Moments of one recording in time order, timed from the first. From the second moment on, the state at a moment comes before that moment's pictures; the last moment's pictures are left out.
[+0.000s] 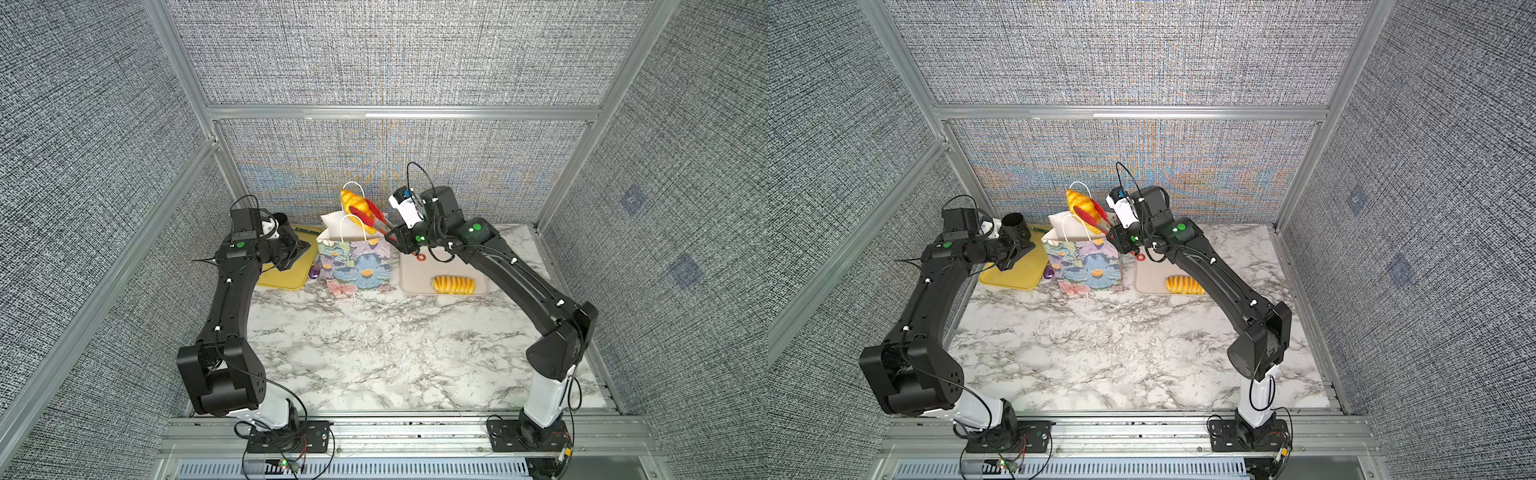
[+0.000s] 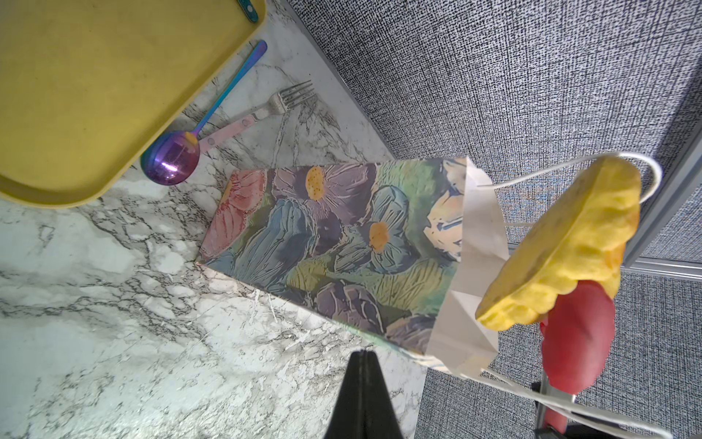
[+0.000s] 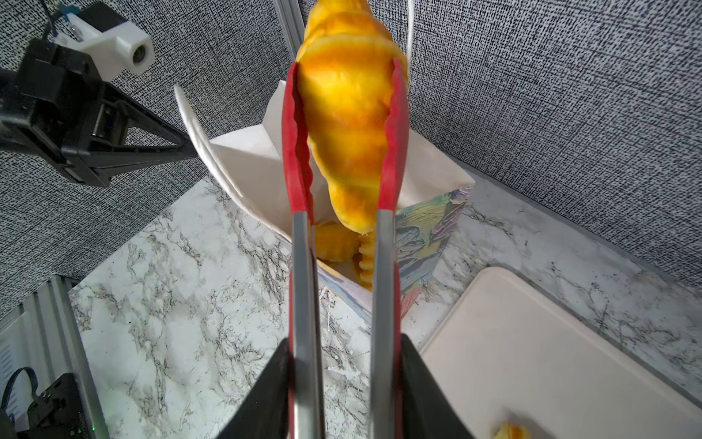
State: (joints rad) left arm 0.12 1.55 1.46 -0.70 0.65 -0.76; right arm 0.64 1.86 2.01 -0.72 -0.19 0.04
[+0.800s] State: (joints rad) left arm 0.12 1.55 1.46 -0.70 0.65 -0.76; right arm 0.64 1.82 2.00 -0.71 -0.18 0.04
